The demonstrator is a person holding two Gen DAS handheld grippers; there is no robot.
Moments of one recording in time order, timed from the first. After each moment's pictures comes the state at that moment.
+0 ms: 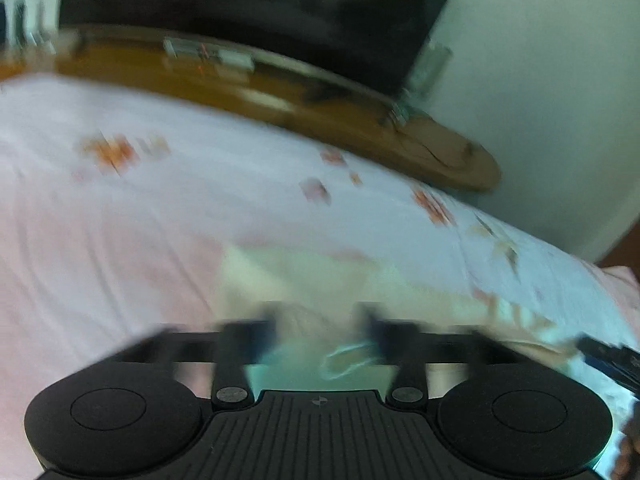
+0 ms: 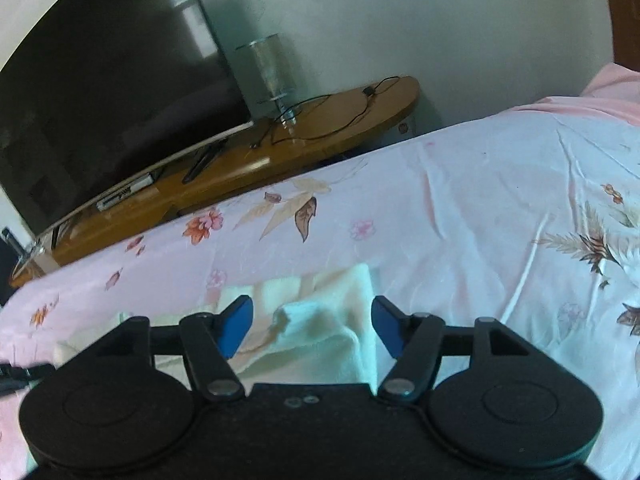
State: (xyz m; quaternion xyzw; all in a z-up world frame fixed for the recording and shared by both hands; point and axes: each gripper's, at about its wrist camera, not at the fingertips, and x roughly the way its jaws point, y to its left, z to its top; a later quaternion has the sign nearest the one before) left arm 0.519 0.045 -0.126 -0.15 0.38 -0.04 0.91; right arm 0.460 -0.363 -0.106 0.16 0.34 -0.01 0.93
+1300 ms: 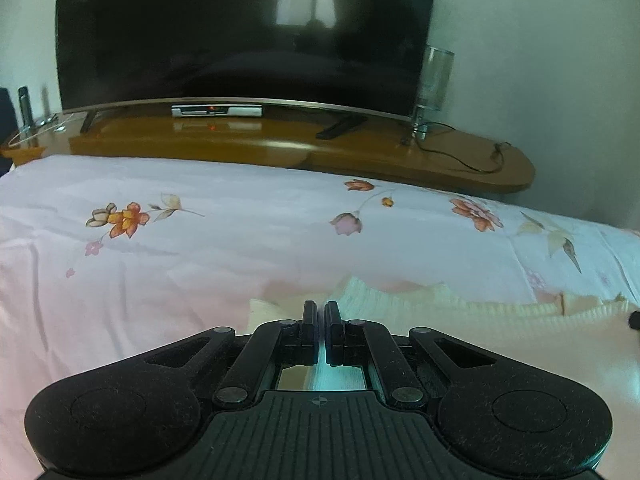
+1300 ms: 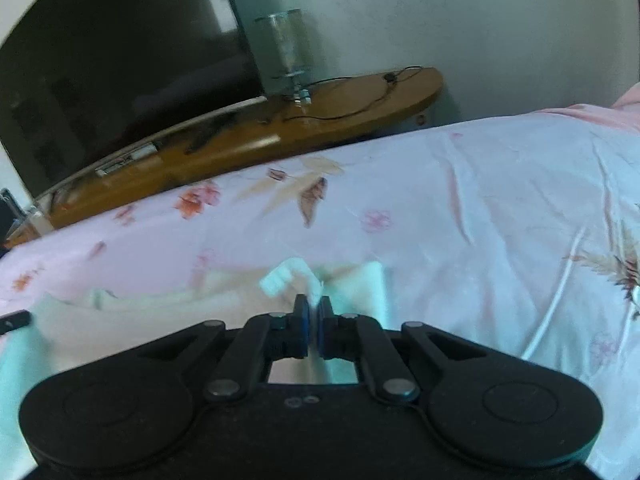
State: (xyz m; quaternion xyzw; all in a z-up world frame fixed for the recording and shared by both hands) left arm 0.539 0.025 -0.153 -0.05 0.34 -0.01 0.94; right arm 0.496 -0.362 -0.129 0.13 0.35 -0.01 0.93
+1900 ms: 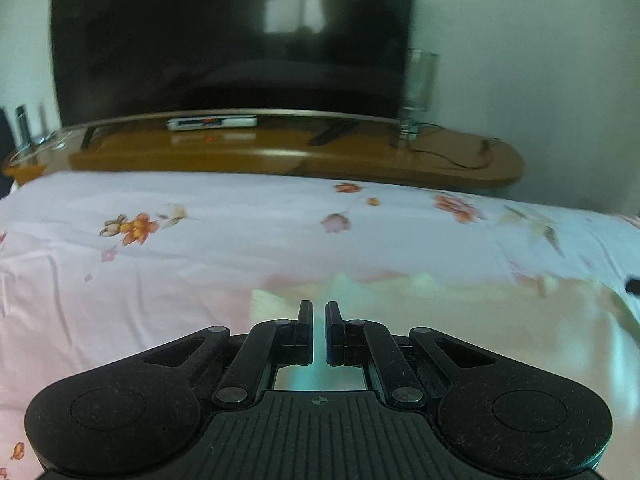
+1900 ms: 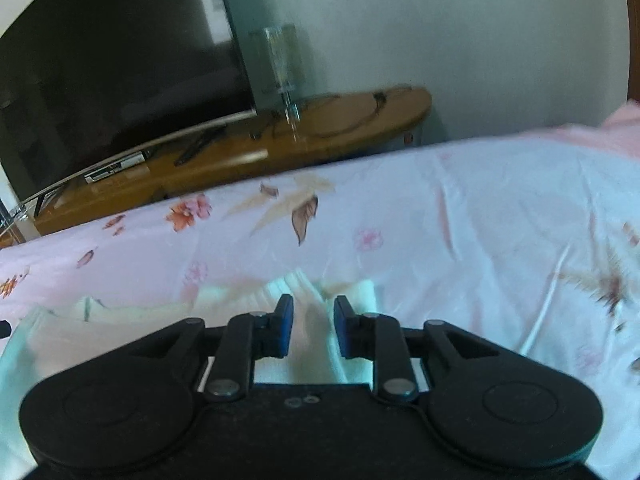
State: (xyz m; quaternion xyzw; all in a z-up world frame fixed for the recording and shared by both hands) left arm 0.503 0.015 -0.133 -0.02 0.33 -0.03 0.94; right arm 0.483 -0.347 -0.110 0.08 0.32 -0.02 0.94
